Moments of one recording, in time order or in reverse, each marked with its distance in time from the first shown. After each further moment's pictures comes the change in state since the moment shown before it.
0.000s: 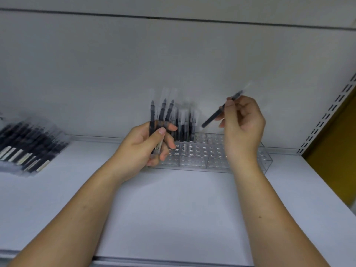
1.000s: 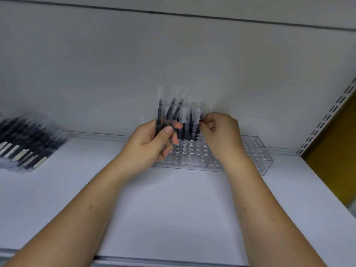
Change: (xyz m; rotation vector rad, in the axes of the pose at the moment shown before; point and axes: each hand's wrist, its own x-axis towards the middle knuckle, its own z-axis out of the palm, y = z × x) left_hand 0.004 -0.005 0.007 0.122 0.040 0.060; right_hand 0.008 0.040 0.007 -0.715 -0.379 0.068
